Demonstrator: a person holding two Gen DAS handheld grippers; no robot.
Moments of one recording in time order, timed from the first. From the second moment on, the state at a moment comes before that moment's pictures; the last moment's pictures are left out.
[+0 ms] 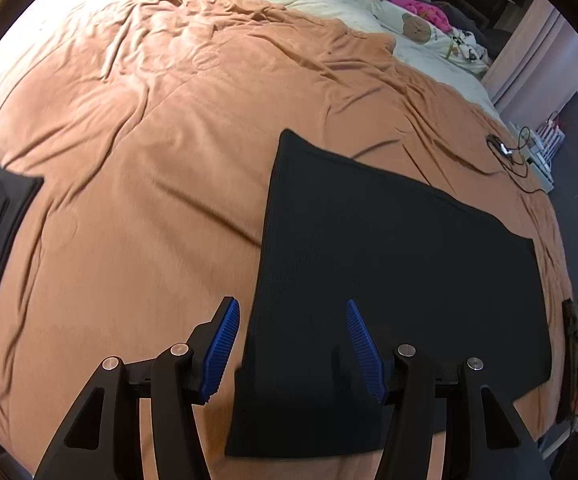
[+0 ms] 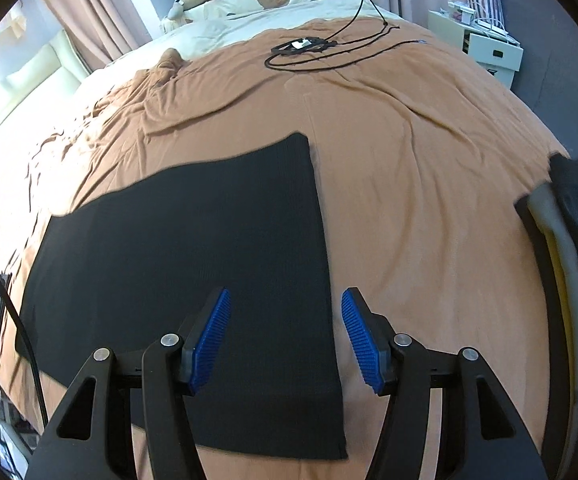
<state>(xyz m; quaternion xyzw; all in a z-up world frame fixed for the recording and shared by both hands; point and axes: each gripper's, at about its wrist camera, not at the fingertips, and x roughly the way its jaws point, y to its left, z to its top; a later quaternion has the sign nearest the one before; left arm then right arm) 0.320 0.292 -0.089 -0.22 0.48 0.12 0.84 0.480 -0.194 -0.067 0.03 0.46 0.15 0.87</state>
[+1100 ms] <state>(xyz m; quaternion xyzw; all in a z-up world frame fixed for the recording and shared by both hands) 0.214 0.292 -0.157 -0.41 0.44 0.11 0.79 0.368 -0.270 -0.115 0.23 0.45 0.16 0.85</state>
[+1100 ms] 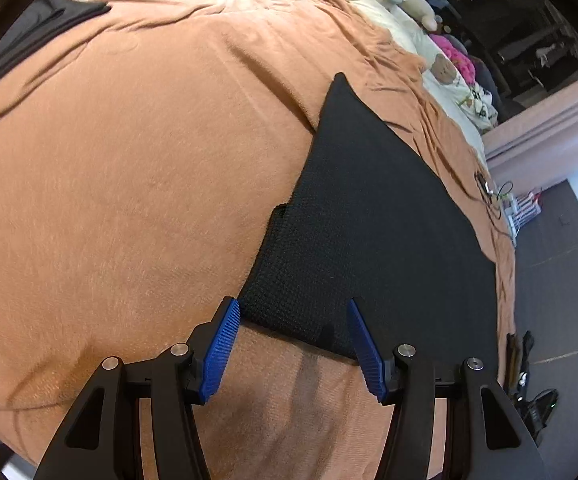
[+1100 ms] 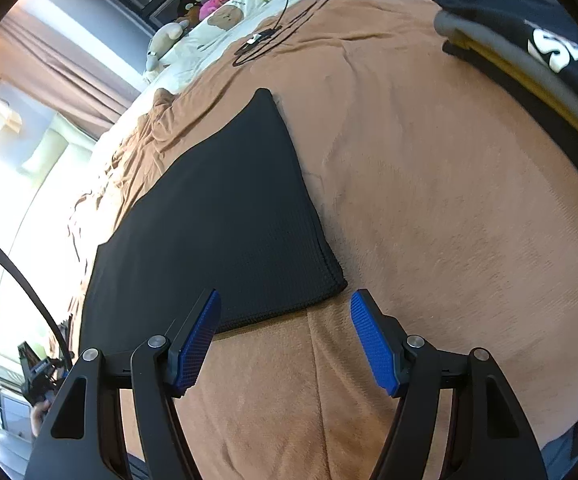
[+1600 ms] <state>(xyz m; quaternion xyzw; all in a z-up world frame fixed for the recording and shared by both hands) 0.203 0.297 -0.173 -0.47 0.41 0.10 0.77 0.382 -0.266 -0.140 0.30 0.46 0.15 0.82</state>
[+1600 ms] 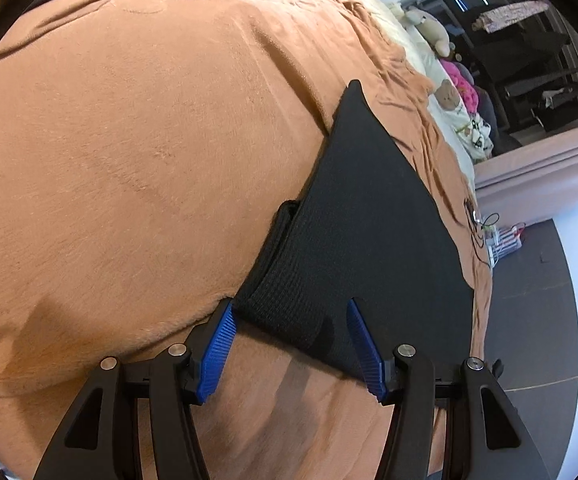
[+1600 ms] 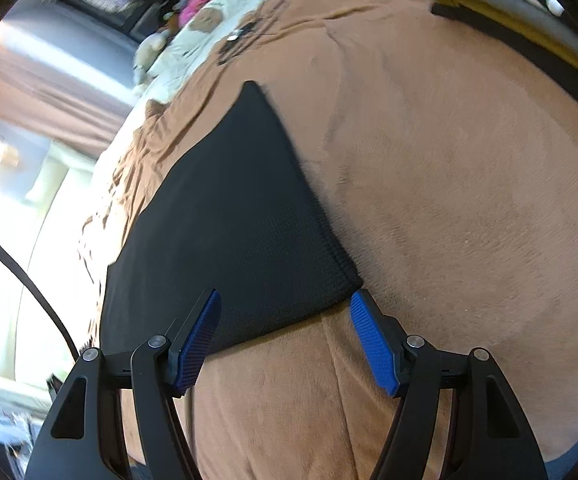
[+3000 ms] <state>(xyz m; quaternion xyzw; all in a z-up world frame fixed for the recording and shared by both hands) 0.206 0.297 -0.187 -0.55 0.36 0.16 0.74 0.351 -0.295 -0.200 0.46 0.39 0.14 0.78</state>
